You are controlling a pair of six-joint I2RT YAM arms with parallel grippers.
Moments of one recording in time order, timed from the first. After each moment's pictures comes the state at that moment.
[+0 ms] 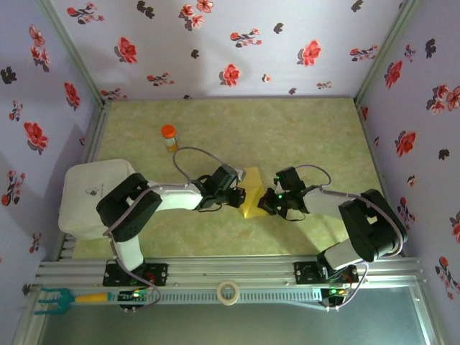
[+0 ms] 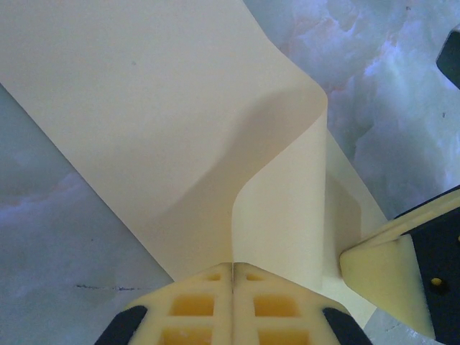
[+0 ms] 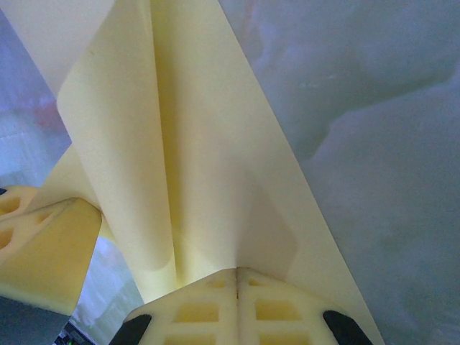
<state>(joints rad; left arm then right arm) -0.91 1.80 0.91 0.05 0.13 -0.53 0.49 1.48 0.53 -0.11 -0.49 0.95</state>
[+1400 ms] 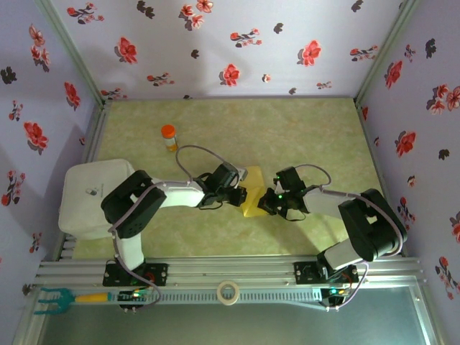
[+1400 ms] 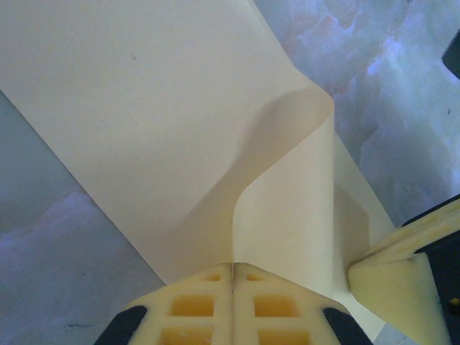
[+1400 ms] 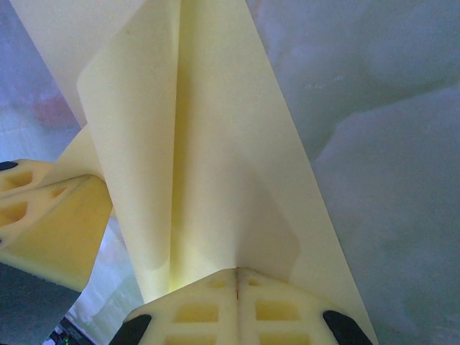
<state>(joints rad) -0.89 1.85 0.94 0.05 0.18 -0.49 0.49 1.48 0.53 -0.11 -0.50 0.93</state>
